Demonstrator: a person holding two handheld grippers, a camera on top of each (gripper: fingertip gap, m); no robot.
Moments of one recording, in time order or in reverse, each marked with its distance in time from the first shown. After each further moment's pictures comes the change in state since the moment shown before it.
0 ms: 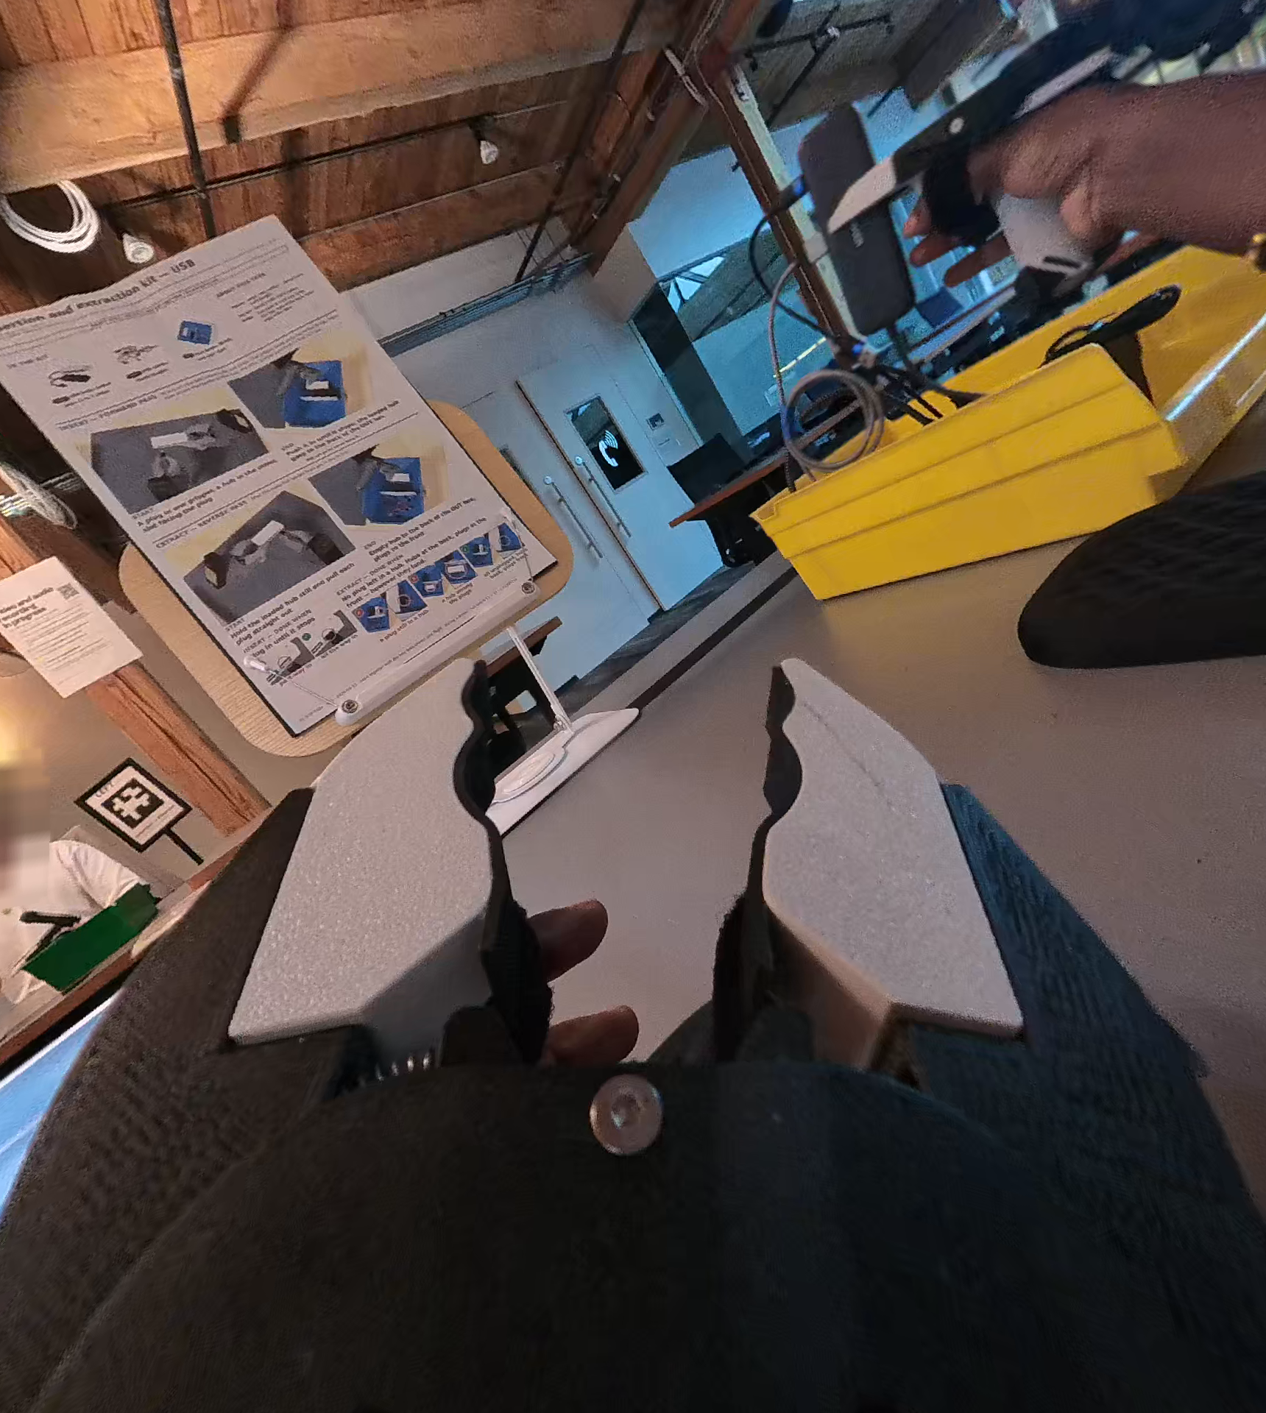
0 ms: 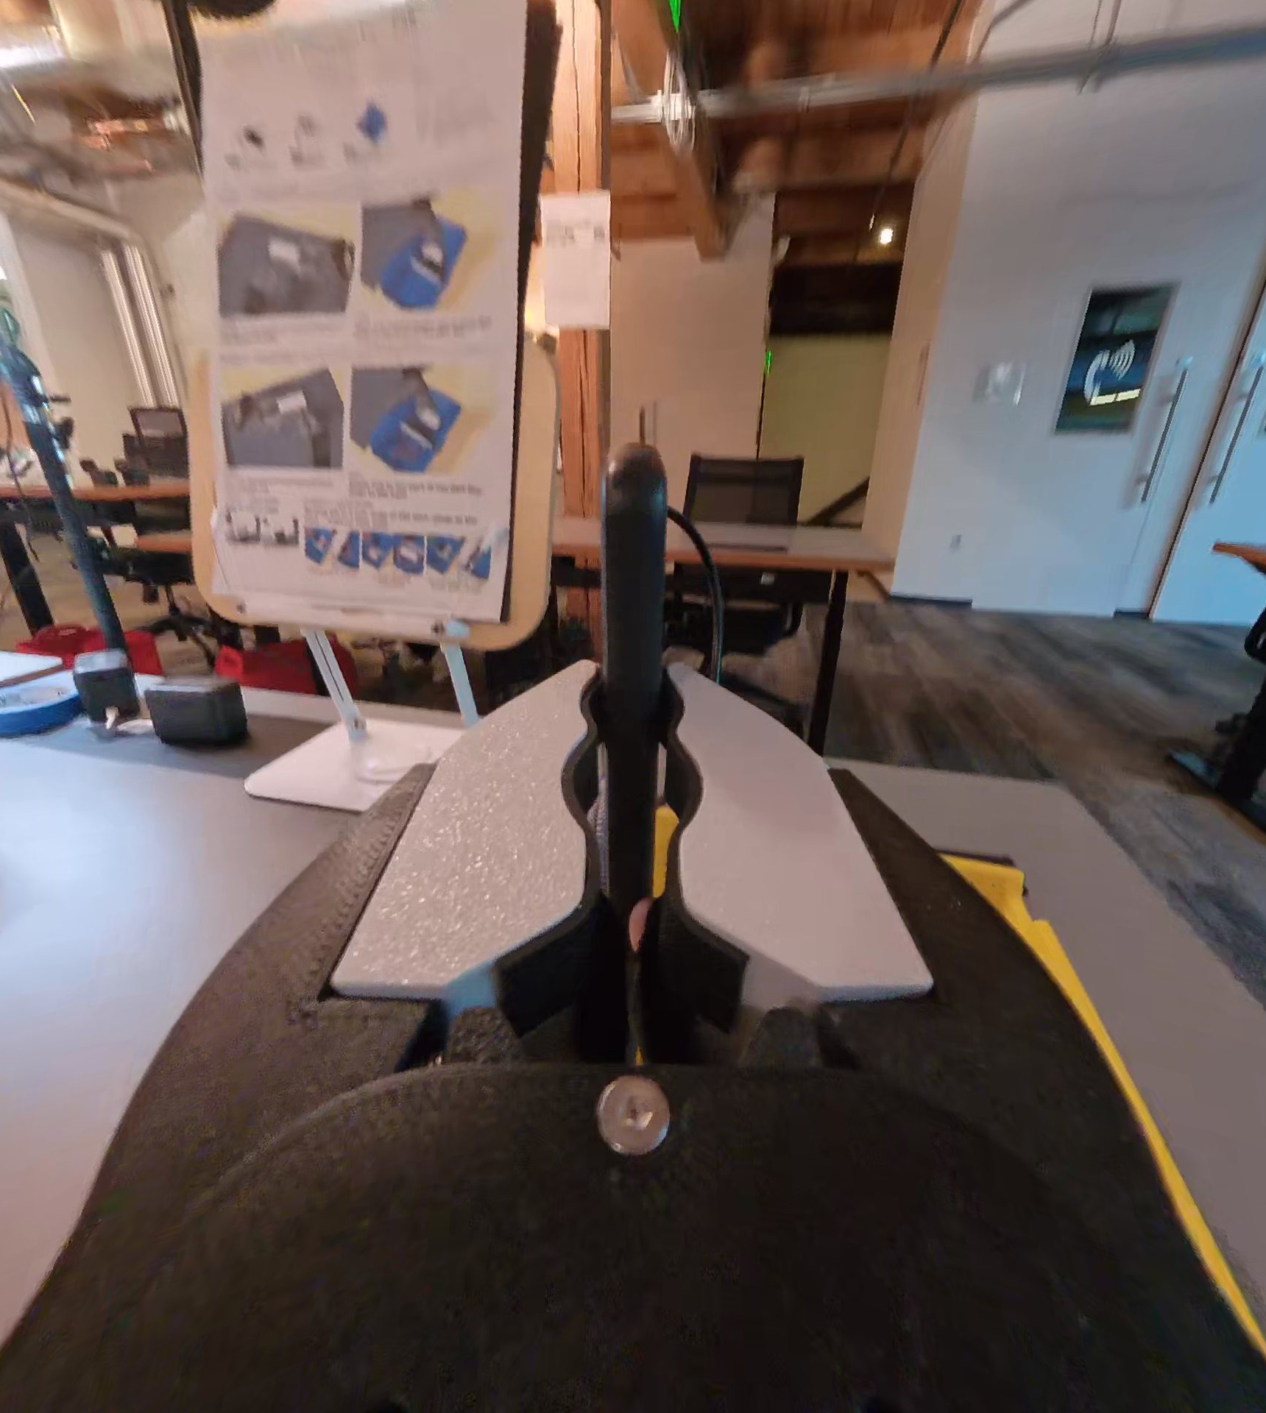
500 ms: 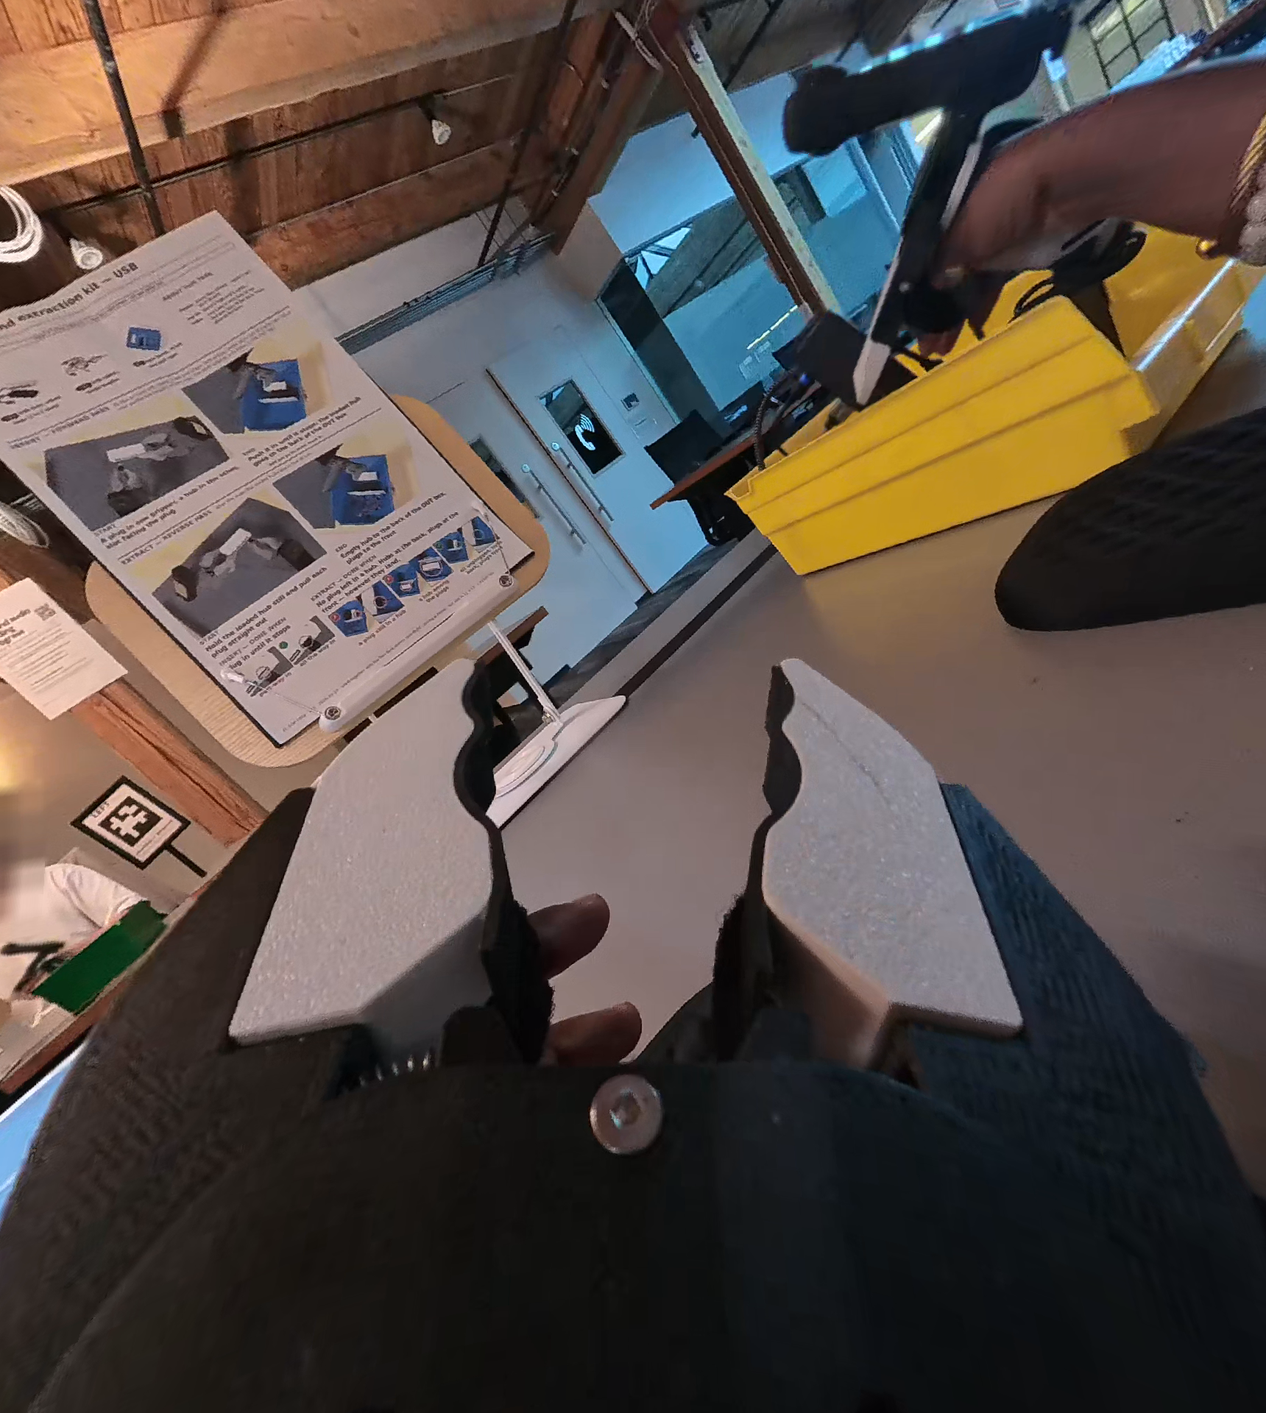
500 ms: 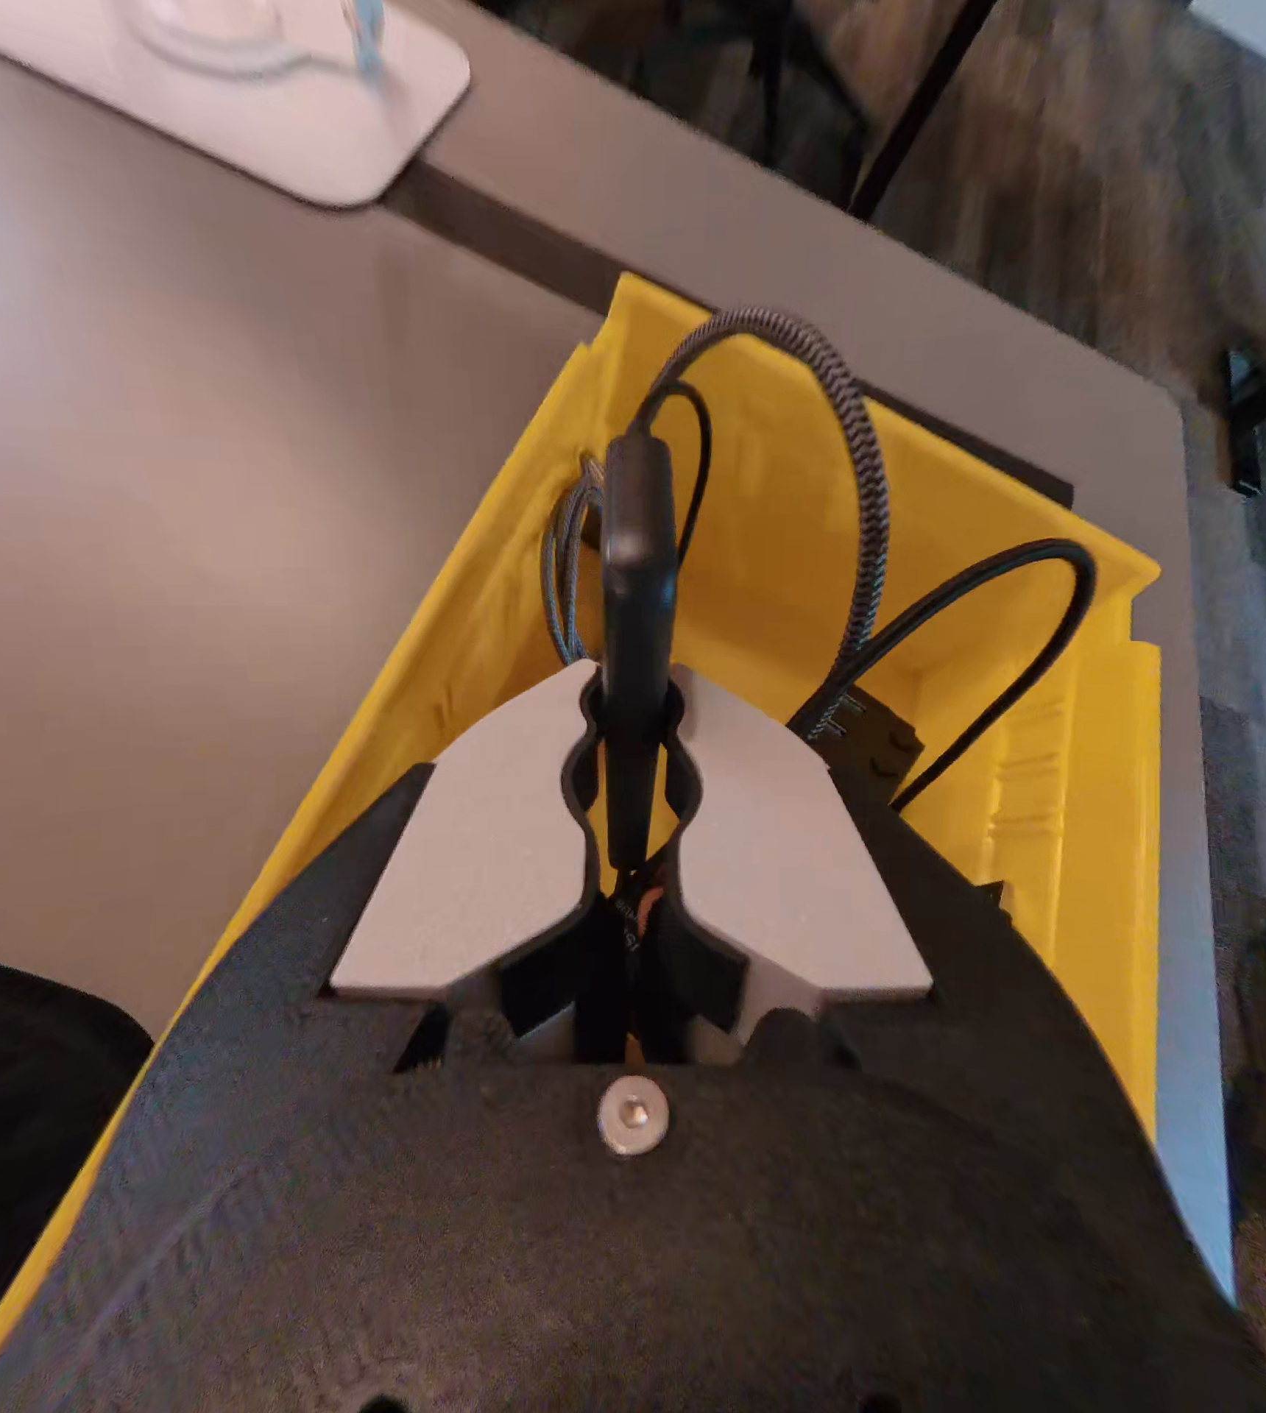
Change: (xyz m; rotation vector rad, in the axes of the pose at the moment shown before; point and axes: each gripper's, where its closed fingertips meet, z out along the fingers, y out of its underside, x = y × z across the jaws) left arm 0.010 0.003 0.003 -0.026 0.043 0.049; right arm 0.002 0.137 -0.008 -0.846 -0.031 -0.262
